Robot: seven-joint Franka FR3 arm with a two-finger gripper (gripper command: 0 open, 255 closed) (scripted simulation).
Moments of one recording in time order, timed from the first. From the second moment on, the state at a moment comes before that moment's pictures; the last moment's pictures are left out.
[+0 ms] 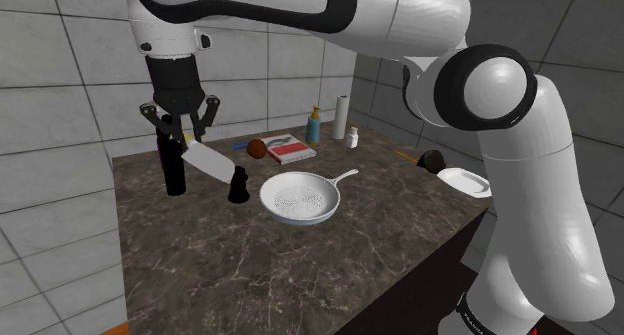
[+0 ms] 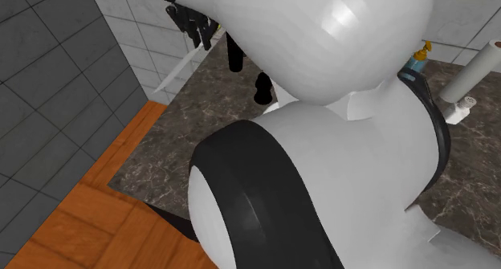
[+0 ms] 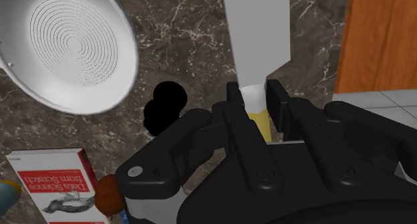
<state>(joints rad) 0.38 0.52 0.44 -1.01 -0.27 1.44 0.87</state>
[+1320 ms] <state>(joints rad) -0.03 0.15 0.33 -1.52 -0.12 1.65 0.43</state>
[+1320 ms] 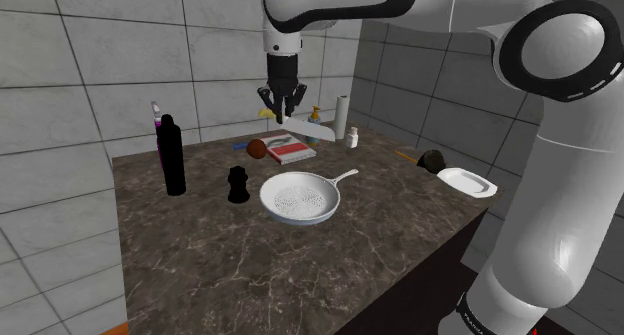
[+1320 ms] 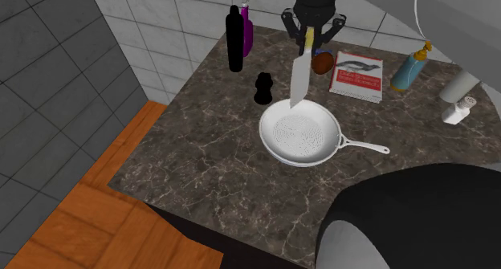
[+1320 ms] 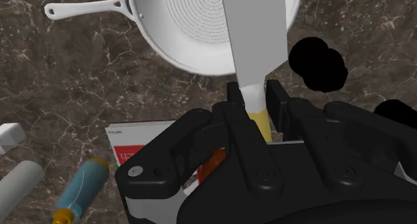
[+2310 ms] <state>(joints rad) -0.22 0.17 0.18 -1.49 -0.10 1.66 0.10</state>
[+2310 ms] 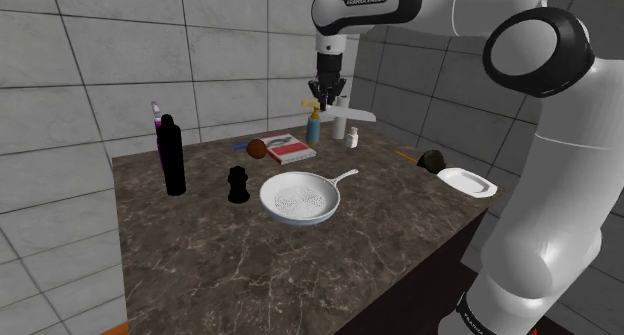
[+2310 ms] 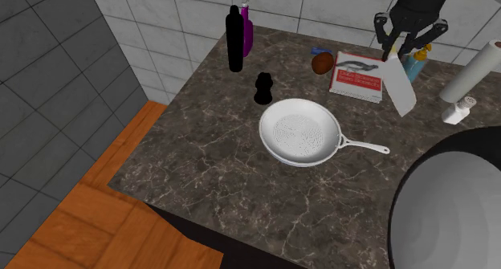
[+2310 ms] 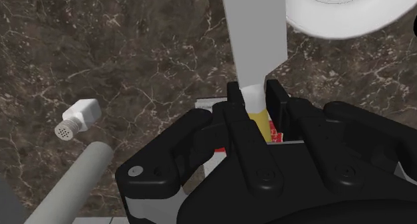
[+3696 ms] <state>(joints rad) -0.45 0.66 0.05 -0.76 -0.10 1.45 -0.30</state>
